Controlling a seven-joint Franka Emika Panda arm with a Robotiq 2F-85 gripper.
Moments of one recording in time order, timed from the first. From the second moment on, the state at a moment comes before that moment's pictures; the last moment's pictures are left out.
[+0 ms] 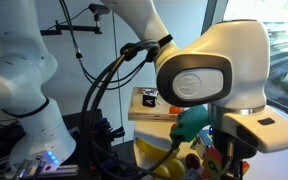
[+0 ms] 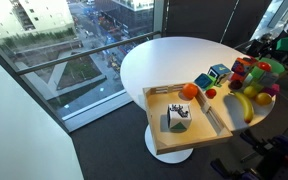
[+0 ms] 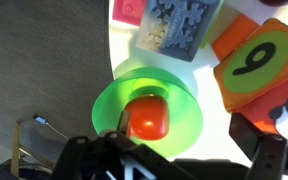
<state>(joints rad) -0.28 0.17 -0.42 -2.31 -0.26 2.68 0.55</state>
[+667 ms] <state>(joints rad) -0.27 -0.01 -0.30 -2.38 -0.16 2.57 0.36</state>
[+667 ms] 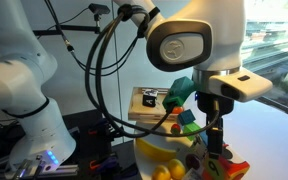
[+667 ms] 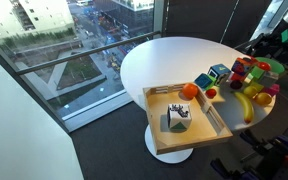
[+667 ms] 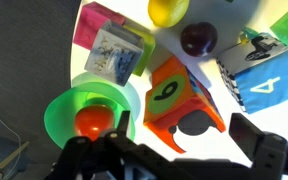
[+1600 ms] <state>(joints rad) -0.21 -0.21 -0.20 -2.43 -0.02 2.25 0.11</state>
